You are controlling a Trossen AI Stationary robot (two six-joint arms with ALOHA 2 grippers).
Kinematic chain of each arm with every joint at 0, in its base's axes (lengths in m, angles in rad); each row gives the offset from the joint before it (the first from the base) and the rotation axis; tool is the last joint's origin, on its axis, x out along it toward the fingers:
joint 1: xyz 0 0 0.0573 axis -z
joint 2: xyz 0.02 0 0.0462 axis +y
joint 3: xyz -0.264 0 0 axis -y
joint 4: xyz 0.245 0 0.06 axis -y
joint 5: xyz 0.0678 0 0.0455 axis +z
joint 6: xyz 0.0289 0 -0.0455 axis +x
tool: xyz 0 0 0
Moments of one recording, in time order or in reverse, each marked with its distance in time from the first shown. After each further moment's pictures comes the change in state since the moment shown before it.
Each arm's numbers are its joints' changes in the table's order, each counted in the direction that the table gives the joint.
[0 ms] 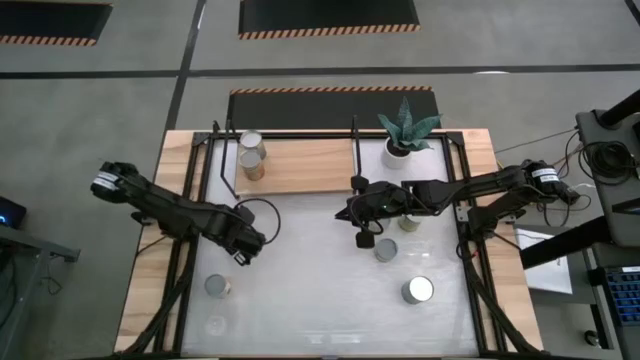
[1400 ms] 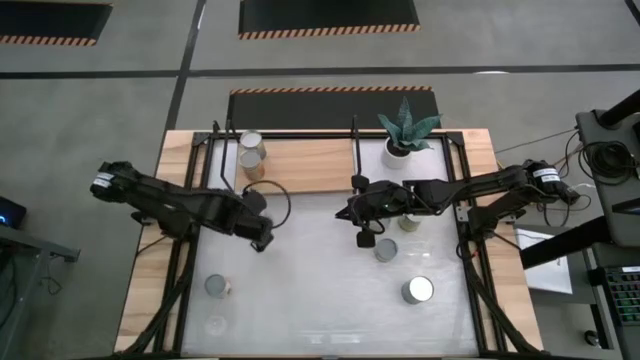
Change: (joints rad) left arm -0.084 -0.005 0.227 0.046 0.235 0.099; right arm 0.000 -0.013 0.000 0.002 -0.001 -0.010
